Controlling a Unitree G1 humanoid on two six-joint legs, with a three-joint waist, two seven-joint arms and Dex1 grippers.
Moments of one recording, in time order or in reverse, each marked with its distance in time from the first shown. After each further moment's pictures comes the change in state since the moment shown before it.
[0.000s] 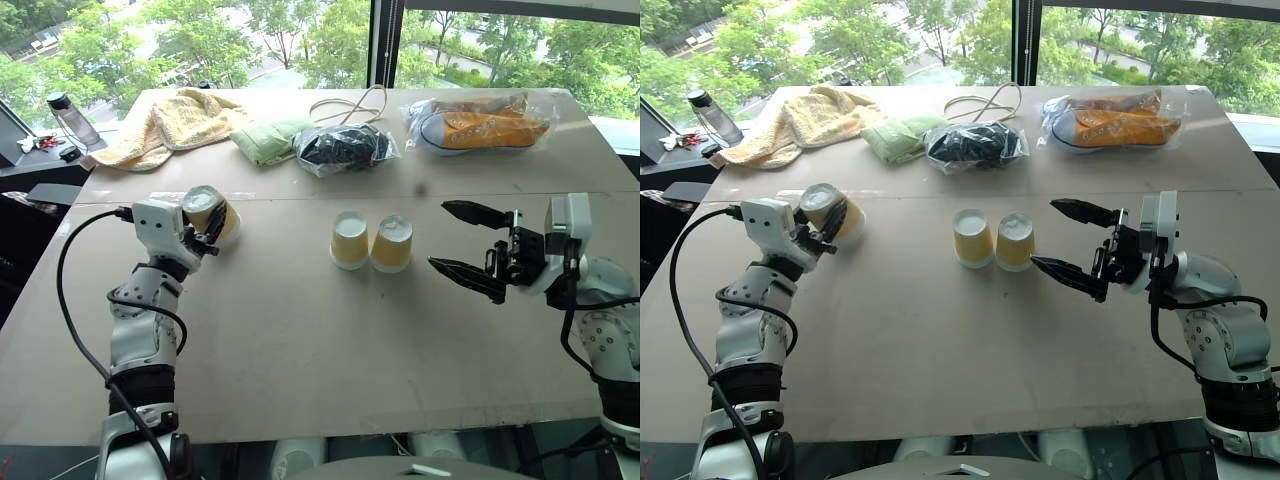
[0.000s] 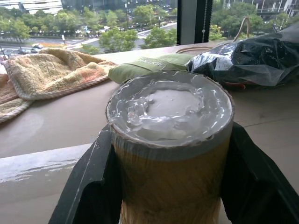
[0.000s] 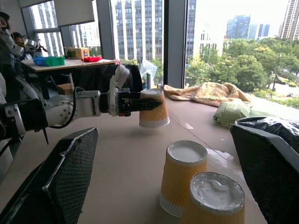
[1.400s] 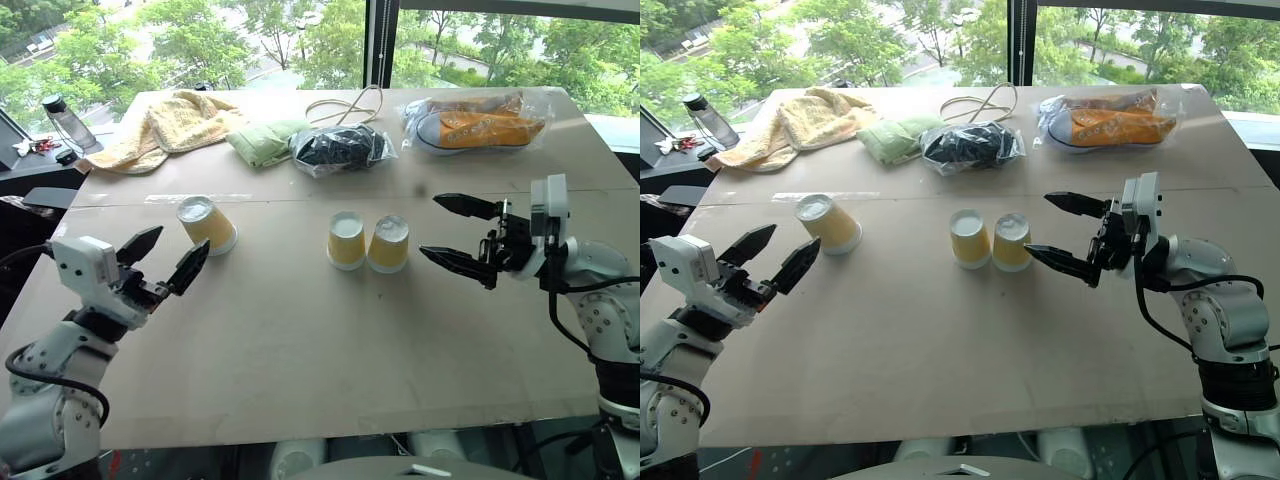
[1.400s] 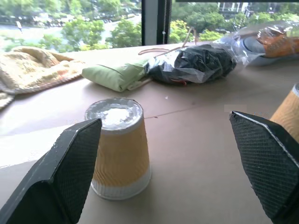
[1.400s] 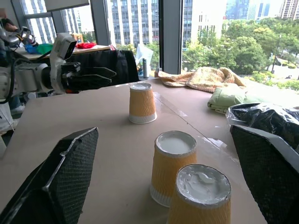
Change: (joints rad) left arm 0.416 -0.003 0.227 -0.507 -0.208 0.240 -0.076; right arm -0.103 -0.009 0.010 0.021 -0.036 0.123 -0.019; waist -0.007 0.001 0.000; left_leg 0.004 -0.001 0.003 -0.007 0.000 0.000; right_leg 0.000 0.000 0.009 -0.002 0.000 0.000
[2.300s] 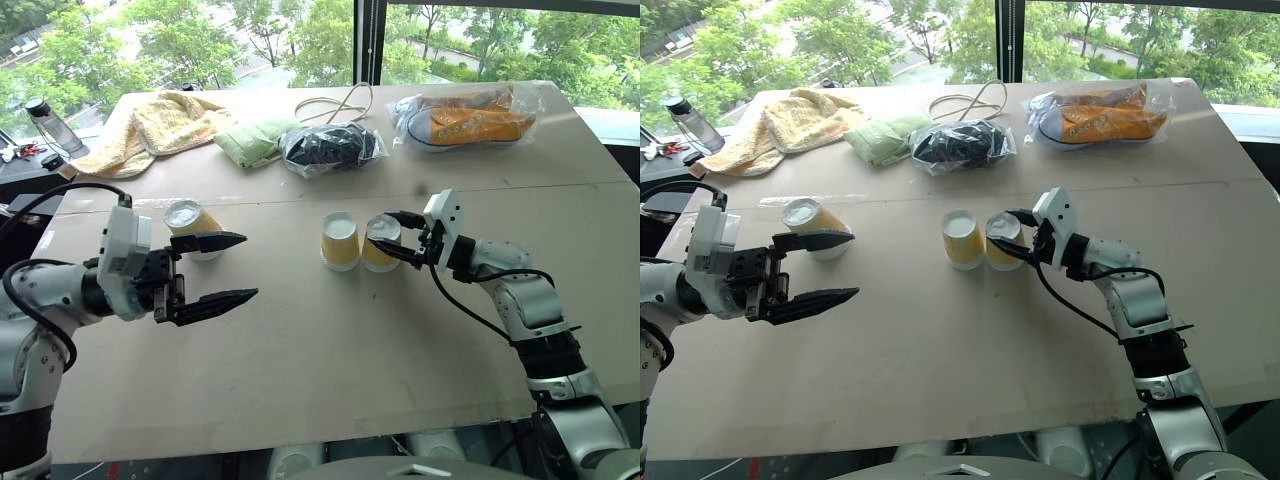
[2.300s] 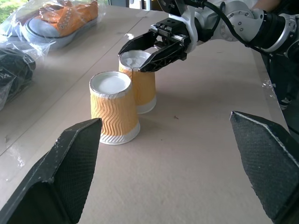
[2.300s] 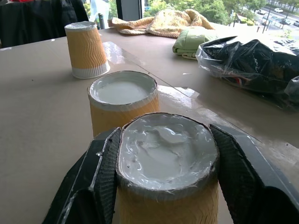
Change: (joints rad) left arm -0.095 0.453 -0.128 0.024 -0.212 0.157 -0.708; right arm -0.138 0.232 0.267 0.294 -0.398 -0.109 -0.215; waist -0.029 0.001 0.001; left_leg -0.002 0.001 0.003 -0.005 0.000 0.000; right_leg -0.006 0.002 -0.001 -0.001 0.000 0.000
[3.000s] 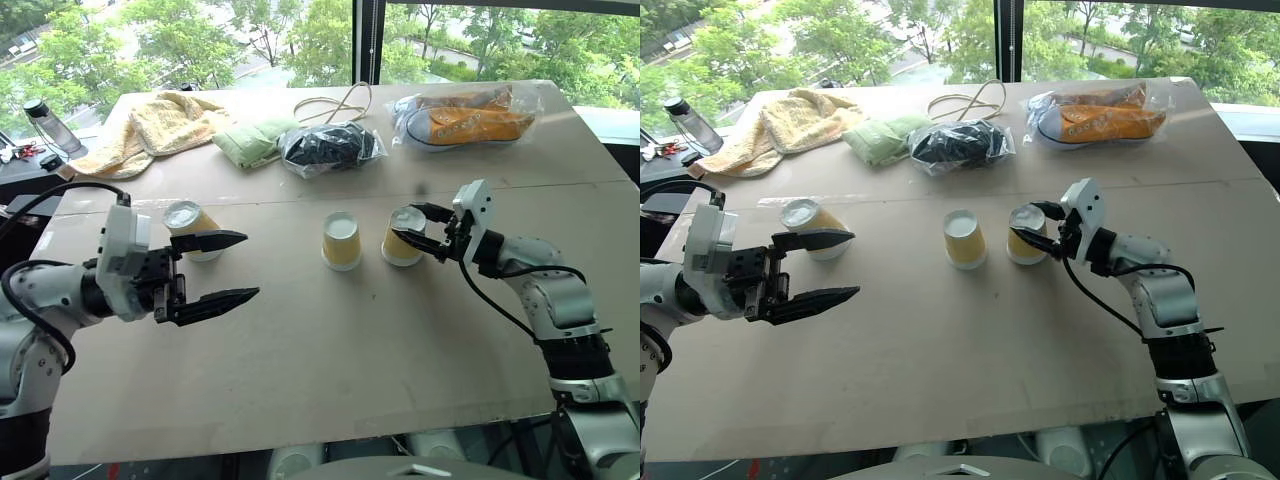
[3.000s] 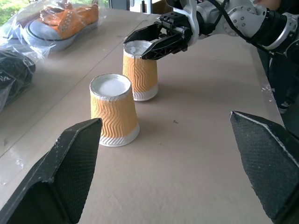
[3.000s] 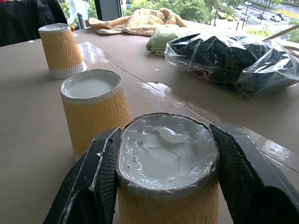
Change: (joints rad) left arm 0.006 0.001 0.001 -0.006 -0.014 0.012 0.018; right arm 0.011 -0.030 -0.067 0.018 0.024 -0.009 -0.027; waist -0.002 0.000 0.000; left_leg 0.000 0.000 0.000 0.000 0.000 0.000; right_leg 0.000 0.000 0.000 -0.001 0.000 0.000
